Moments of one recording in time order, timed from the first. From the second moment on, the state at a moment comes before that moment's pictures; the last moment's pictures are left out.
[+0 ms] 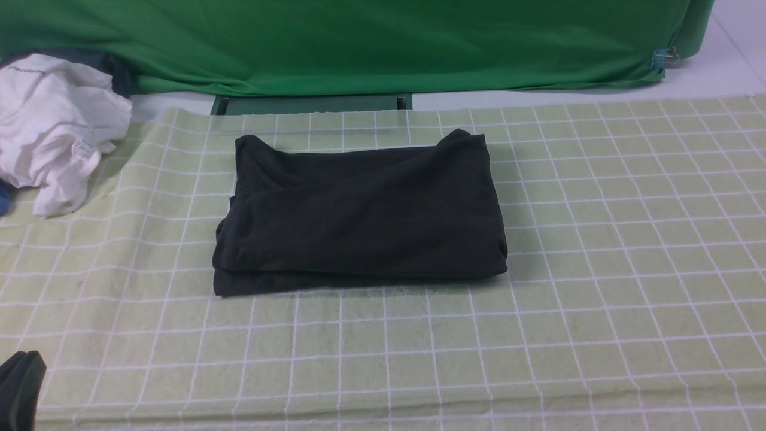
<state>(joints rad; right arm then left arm) 0.42 0.06 -0.54 0.10 0.13 -0.09 0.08 0.04 0.00 -0.05 0.22 0.09</state>
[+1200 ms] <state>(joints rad) 0.15 0.06 -0.38 0.09 0.21 -0.26 0.08 0.04 0.00 -0.05 0.22 0.09</state>
